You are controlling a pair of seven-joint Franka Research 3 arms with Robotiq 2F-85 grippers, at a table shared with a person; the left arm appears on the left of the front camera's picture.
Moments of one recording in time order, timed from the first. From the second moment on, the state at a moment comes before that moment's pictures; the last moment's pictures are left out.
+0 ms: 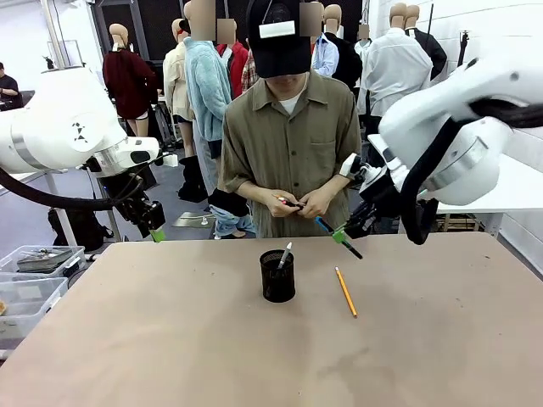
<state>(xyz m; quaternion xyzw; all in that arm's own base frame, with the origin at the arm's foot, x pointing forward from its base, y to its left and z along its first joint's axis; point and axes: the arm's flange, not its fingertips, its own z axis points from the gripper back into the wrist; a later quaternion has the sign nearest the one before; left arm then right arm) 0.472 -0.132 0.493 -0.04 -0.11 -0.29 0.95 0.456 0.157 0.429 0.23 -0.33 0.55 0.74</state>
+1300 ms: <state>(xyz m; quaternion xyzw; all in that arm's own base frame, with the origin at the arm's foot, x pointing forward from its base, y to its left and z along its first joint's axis) 0.472 -0.132 0.493 -0.04 -0.11 -0.29 0.95 0.498 0.145 0.374 0.38 -0.40 0.59 0.59</state>
